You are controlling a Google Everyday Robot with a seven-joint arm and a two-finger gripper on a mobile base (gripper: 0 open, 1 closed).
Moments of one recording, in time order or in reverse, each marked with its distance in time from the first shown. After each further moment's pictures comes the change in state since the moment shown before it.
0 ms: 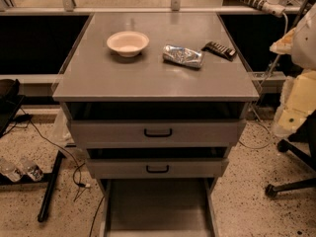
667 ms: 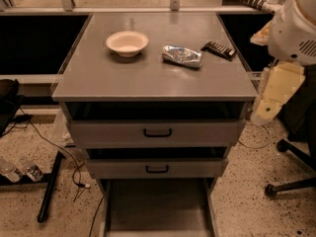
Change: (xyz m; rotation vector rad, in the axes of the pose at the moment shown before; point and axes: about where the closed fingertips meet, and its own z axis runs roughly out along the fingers) arm -0.031 -0.016 0.007 0.033 -0.026 -0.048
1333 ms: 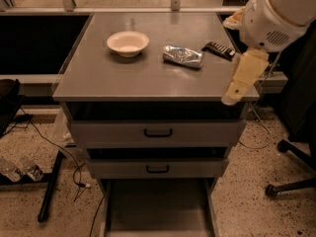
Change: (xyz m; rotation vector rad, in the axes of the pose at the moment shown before) arm -0.052 -0.040 0.019 0.072 -0.160 -0.091
